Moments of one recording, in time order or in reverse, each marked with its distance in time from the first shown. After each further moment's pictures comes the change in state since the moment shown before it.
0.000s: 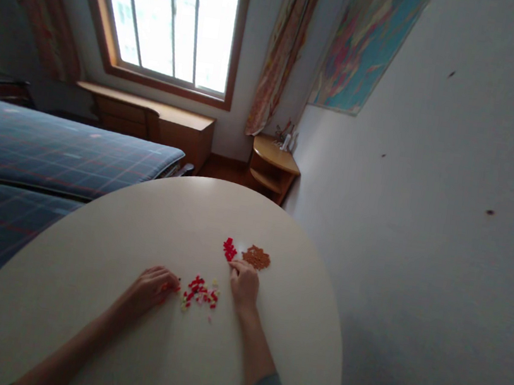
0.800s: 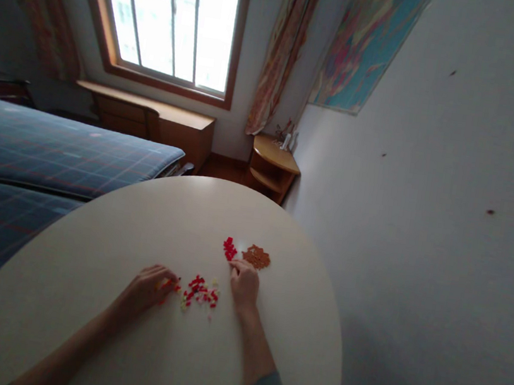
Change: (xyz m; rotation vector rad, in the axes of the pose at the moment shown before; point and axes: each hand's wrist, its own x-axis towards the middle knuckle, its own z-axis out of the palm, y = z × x) left_hand 0.000 -0.001 0.000 0.011 0.018 -0.072; right_hand 0.000 -0.007 -0.005 0.027 -0.009 0.018
